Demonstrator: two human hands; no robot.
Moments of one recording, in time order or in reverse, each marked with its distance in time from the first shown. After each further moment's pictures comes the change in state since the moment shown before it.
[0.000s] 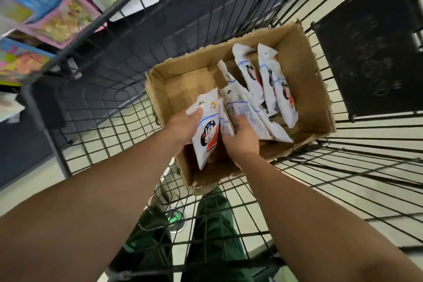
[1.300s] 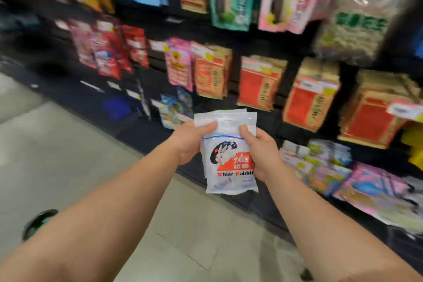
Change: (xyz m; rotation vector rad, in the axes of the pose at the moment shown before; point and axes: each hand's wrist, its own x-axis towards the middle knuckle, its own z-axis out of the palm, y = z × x) left_hand -0.442 -0.330 -0.586 -0.917 0.542 0.791; right_hand -0.581 -0.305 0.355 0.233 -0.941 -0.762
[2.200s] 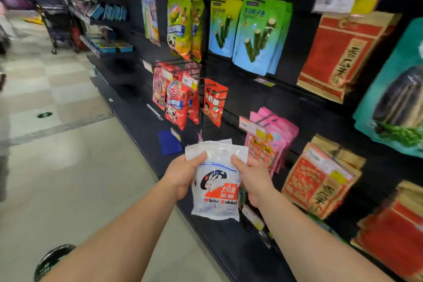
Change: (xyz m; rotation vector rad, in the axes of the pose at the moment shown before) left_hand 0.209 0.113 -0.292 -0.284 0.533 0.098; right_hand 0.310 -0.029 0.316 -0.164 -0.293 0.024
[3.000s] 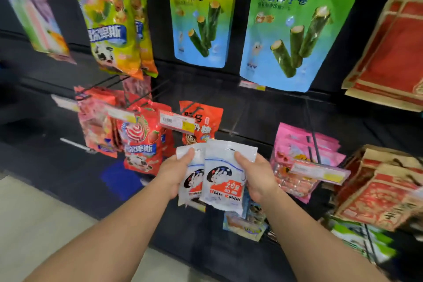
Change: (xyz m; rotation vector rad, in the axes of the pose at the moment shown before) left_hand 0.336 0.095 -0.052 0.306 -0.325 -0.171; right_hand 0.225 -0.014 0.131 0.254 0.489 -0.043
